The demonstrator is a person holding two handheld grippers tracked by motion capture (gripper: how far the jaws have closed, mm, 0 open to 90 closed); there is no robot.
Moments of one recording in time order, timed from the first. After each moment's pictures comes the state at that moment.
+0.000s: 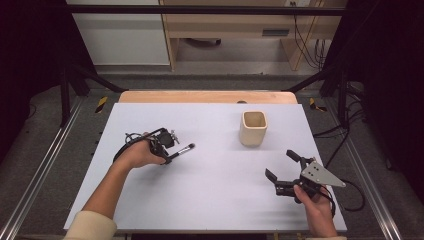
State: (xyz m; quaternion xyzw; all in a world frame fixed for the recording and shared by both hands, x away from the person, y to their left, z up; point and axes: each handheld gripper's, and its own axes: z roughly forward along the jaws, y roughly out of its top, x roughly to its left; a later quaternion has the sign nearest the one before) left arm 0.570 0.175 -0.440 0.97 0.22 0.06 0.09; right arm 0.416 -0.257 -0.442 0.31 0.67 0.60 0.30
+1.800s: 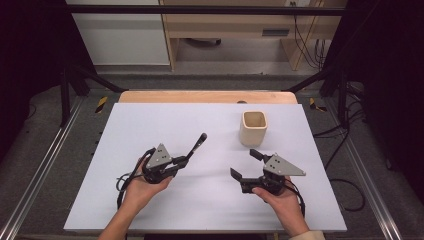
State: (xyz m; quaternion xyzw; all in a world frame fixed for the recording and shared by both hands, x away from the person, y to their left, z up) left arm 0.466 0.175 -0.433 0.83 0.24 0.19 0.47; right arm 0.429 -0.167 -0.428 0.31 0.70 0.60 0.22
